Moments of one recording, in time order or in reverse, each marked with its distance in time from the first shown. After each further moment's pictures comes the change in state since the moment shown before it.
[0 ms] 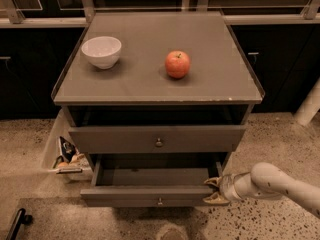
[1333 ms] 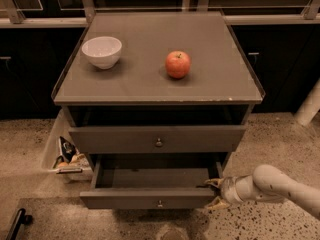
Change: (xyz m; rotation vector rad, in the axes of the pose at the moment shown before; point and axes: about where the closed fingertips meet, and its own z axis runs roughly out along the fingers) arm 0.001 0.011 -0.002 -0.015 -0.014 0.017
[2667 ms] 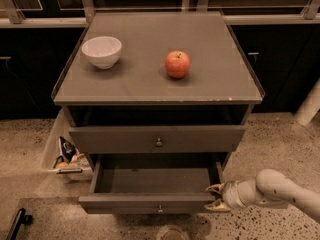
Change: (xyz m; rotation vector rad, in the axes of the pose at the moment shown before) arm -0.002 0.019 -0.007 -0.010 -0.022 0.005
